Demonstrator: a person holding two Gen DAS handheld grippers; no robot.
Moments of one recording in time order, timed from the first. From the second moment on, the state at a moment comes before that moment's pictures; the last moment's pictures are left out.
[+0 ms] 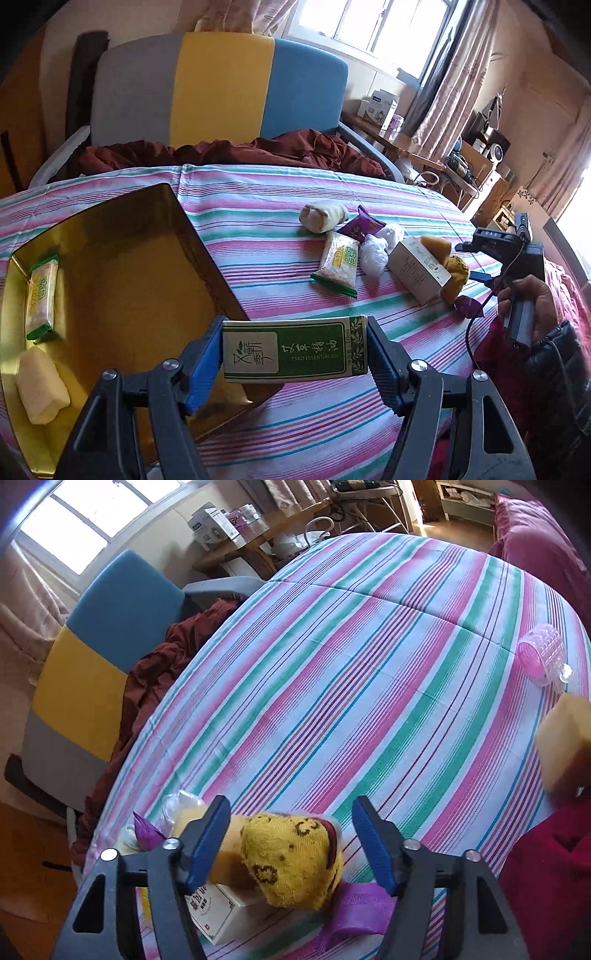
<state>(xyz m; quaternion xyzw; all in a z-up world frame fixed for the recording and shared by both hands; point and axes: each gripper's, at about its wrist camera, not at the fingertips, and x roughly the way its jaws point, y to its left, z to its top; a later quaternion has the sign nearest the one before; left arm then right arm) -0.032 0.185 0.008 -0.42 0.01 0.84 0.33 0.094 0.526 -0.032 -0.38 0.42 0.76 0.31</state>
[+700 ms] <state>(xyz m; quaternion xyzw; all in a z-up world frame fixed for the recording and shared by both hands) -0.048 0.008 -0.001 -0.43 -0.04 0.89 0.15 0.061 0.504 -0.045 -0.47 0.31 0.77 0.31</state>
